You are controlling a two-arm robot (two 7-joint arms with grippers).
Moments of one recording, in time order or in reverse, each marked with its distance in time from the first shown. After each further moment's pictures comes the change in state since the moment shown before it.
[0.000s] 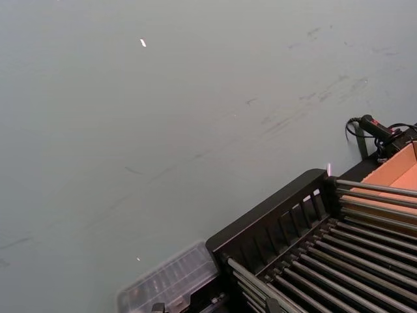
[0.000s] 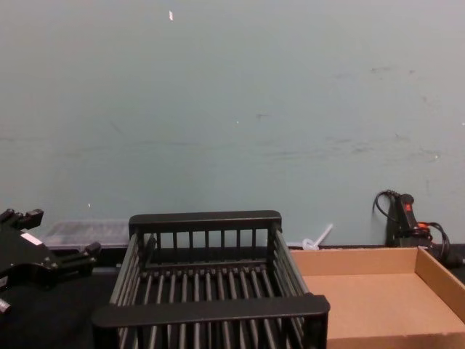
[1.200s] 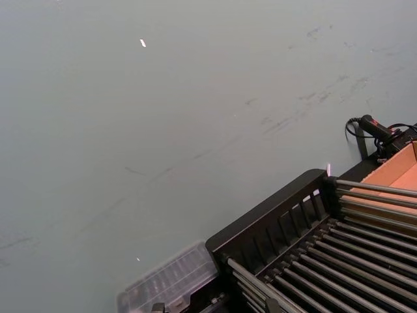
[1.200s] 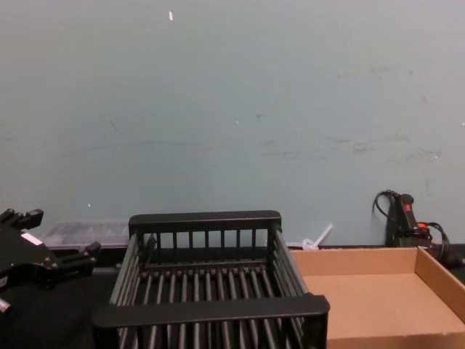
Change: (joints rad) left arm 0.000 0.000 0.000 0.000 0.000 0.000 0.000; right arm 0.012 -0.022 -0.008 0.017 -0.036 0.016 0.002
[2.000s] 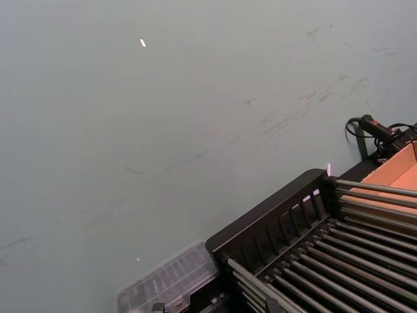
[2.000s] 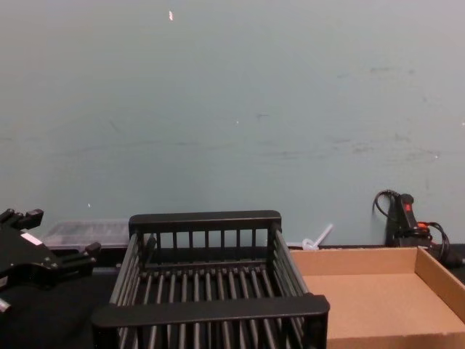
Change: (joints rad) left arm 0.000 0.000 0.000 0.000 0.000 0.000 0.000; right arm -0.001 0.001 0.002 -0.001 0.002 0.000 -0.001
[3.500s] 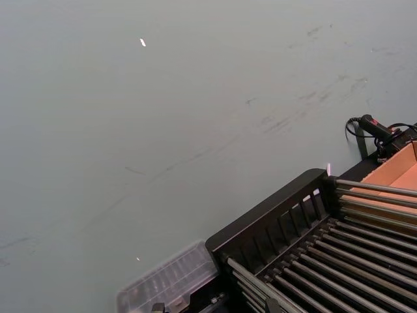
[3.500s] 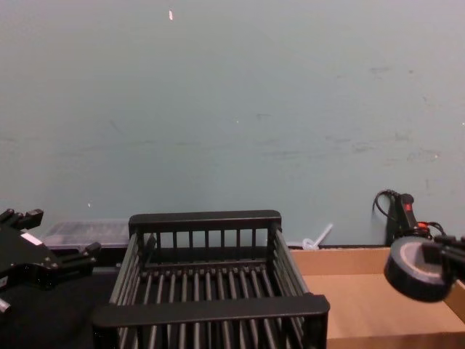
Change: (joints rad) left arm 0.000 0.000 0.000 0.000 0.000 0.000 0.000; right arm 0.100 -0.070 0.100 0.014 0.013 -0.152 -0.055
